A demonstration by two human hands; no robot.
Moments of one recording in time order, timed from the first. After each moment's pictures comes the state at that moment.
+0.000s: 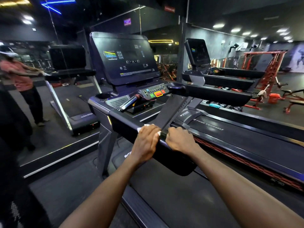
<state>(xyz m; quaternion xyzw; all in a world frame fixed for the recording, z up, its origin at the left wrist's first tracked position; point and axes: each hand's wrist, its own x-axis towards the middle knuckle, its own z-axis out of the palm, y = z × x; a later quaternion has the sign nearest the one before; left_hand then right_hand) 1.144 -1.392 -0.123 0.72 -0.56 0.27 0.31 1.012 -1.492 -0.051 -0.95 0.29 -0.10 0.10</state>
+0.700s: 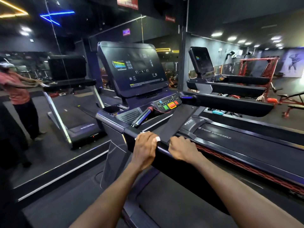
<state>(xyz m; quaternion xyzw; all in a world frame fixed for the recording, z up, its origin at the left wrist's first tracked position) 1.284 -1.374 -0.115 0.72 -0.52 0.28 0.35 1.143 -1.468 -0.045 -0.94 0.32 -0.06 0.10</state>
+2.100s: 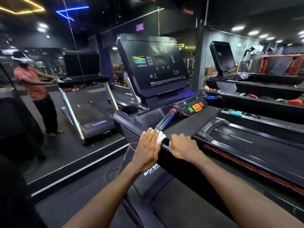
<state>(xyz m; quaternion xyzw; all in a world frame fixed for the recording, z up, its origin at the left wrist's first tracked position) 1.421 -1.345 -0.138 0.81 -0.50 0.22 0.23 1.281 -1.447 -0.048 -0.95 0.28 -0.06 0.08</state>
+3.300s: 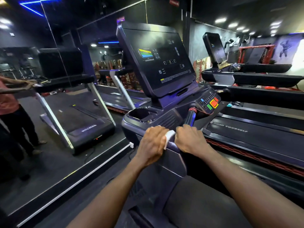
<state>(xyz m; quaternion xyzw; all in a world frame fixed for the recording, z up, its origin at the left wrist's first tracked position) 1.570 -1.332 -0.125 0.67 -0.64 0.29 0.24 1.423 -1.427 -0.058 -0.94 0.33 -0.12 0.01</state>
